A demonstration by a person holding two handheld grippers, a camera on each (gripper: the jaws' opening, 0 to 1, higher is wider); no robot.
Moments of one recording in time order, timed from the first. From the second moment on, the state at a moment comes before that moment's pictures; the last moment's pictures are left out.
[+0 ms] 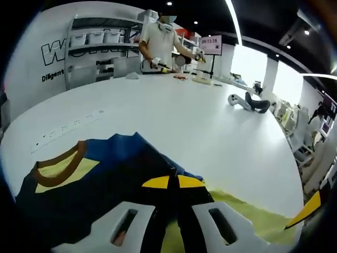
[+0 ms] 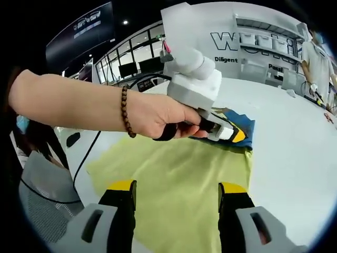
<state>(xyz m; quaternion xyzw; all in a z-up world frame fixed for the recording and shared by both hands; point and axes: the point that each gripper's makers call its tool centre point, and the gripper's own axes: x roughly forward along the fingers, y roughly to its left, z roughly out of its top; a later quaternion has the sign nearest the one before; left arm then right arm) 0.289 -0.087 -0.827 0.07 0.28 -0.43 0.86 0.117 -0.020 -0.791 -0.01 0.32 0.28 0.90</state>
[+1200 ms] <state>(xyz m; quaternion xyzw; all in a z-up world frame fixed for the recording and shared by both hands) 0.276 -0.015 -0.752 0.03 0.21 -0.46 0.86 0.116 -0.015 -0.783 -0.02 0.31 0.26 0.91</state>
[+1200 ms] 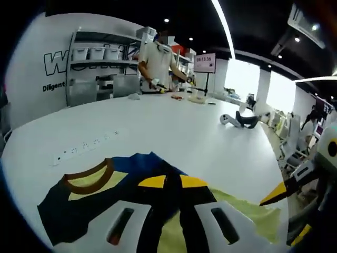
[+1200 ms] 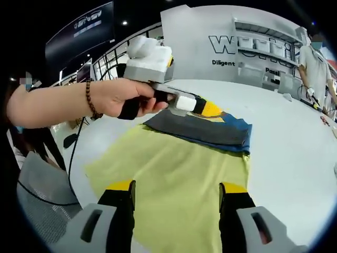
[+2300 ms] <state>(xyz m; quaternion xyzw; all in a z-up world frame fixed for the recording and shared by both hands) 0.207 0.105 -0.718 0.02 0.19 -0.38 0.90 0.112 -0.018 -0.788 -0.02 0.31 0.25 0.91</state>
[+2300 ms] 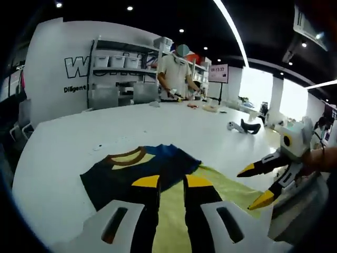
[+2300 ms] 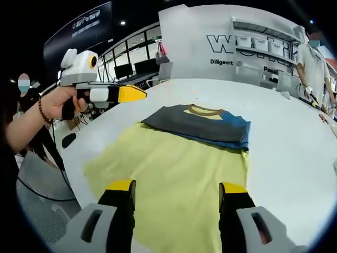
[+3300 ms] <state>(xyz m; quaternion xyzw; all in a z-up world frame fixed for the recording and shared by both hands) 0.160 0.153 -0.718 0.00 0.21 -0.33 0.92 0.109 -0.025 -0.791 -0.02 0.32 0.24 0.92</state>
